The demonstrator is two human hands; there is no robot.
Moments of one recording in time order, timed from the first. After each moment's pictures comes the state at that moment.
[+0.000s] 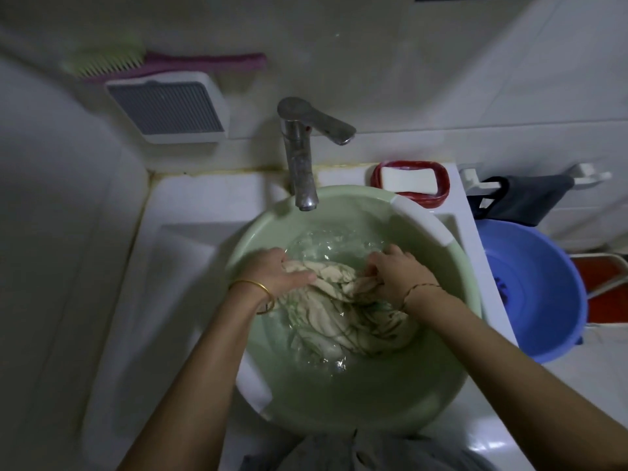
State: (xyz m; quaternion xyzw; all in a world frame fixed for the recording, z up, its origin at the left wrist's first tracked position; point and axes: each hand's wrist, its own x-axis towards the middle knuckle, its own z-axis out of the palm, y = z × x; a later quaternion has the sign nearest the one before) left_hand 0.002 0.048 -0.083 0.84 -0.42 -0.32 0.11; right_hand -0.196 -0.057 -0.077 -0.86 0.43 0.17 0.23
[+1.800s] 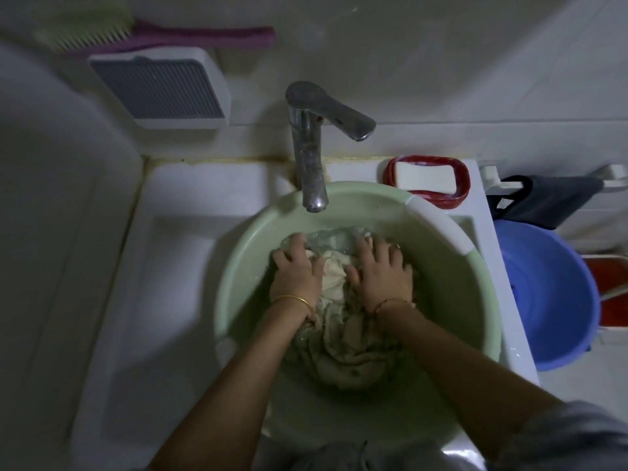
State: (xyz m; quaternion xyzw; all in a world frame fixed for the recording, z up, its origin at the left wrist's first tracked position) left_hand -0.042 0.021 -0.127 0.88 -0.29 -0.32 0.20; right_hand -0.163 -0.046 -0.146 -0.85 0.50 0.11 0.12
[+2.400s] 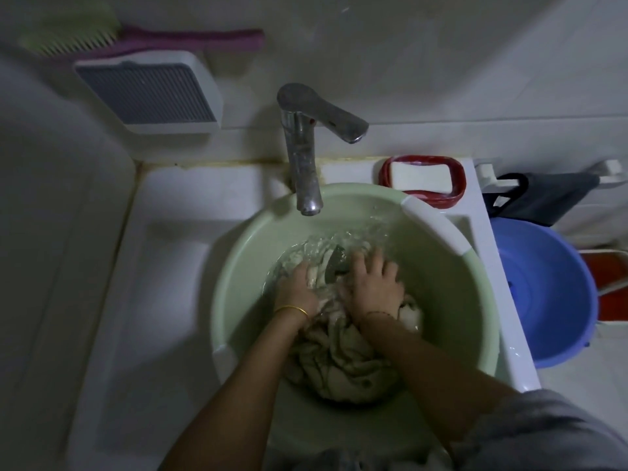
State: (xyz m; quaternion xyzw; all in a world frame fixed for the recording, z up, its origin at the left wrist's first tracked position) left_hand -0.042 0.031 -0.169 0.83 -0.27 -0.42 0.23; right_hand -0.159 -0.031 -0.157 -0.82 0.54 0.14 0.15
